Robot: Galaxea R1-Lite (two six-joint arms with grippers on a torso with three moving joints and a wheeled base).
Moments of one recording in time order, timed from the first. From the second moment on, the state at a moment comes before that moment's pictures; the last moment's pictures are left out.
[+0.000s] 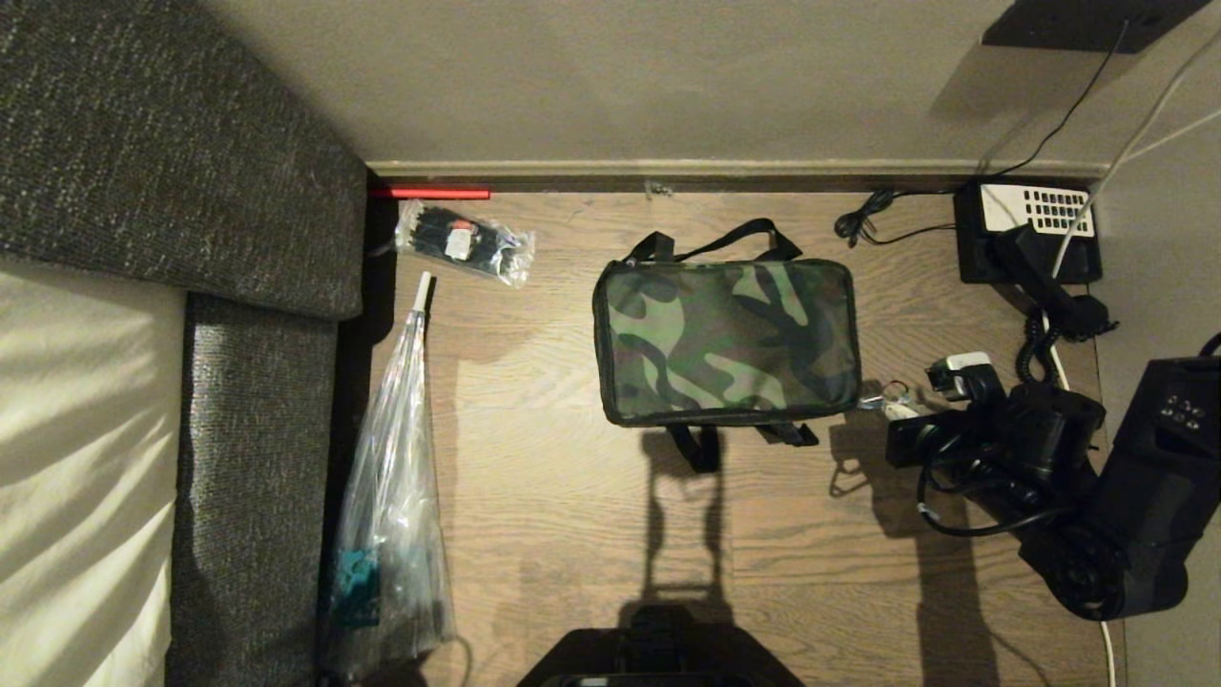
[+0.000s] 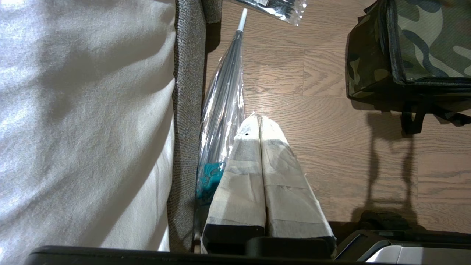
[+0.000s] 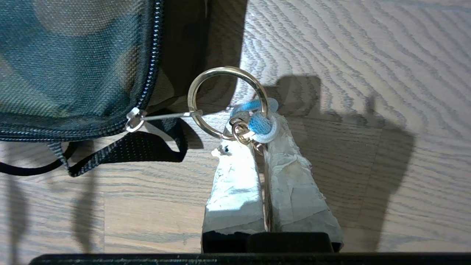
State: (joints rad) left arm 0.00 0.00 0.00 -0.13 -0.01 -0.01; right arm 0.06 2.20 -0.53 -1.52 -0.01 -0.11
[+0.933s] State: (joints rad) left arm 0.00 0.00 0.00 -0.13 -0.01 -0.01; right arm 0.05 2.21 -0.63 -1.52 0.03 -0.12
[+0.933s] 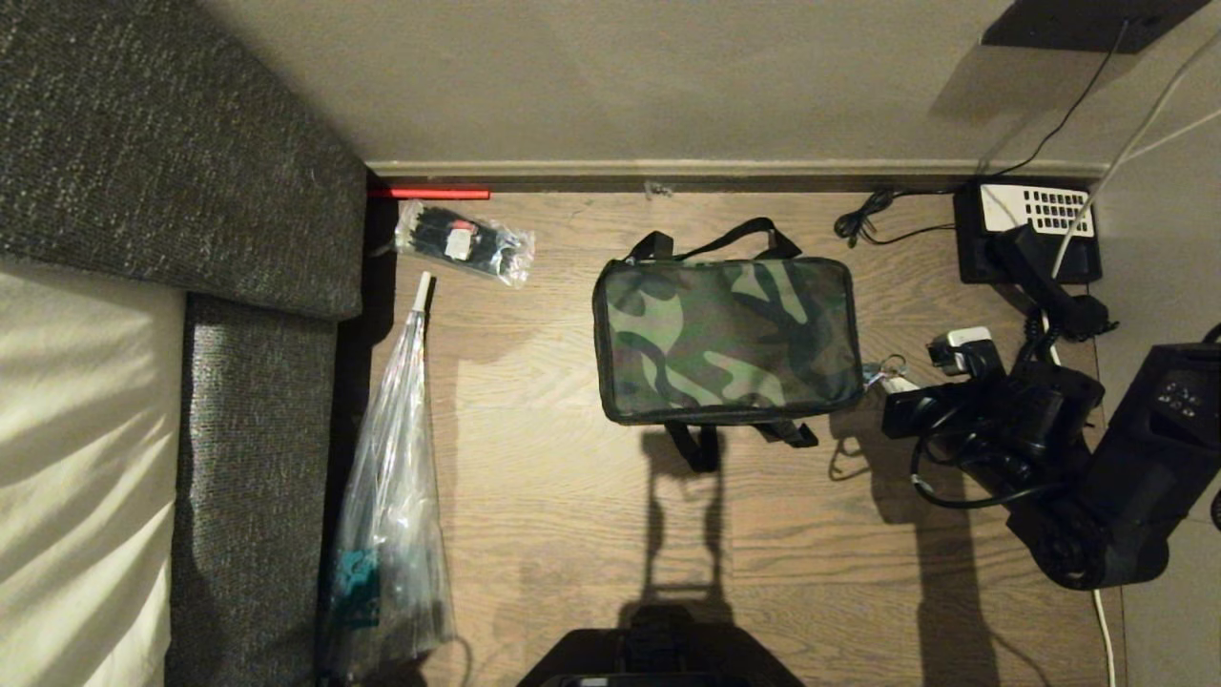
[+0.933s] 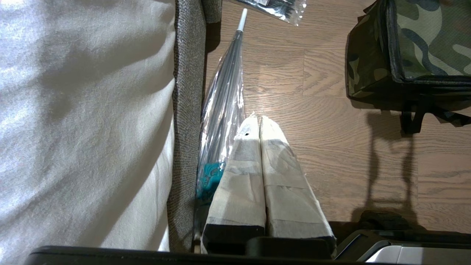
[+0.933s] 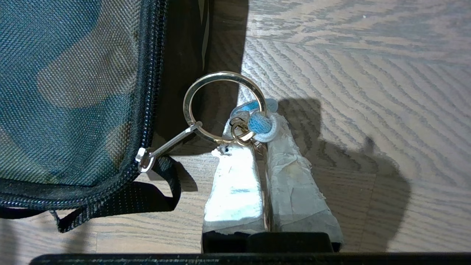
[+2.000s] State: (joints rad) left arm 0.00 0.00 0.00 -0.13 -0.01 -0.01; right arm 0.02 2.22 -0.69 -1.52 0.03 -0.11
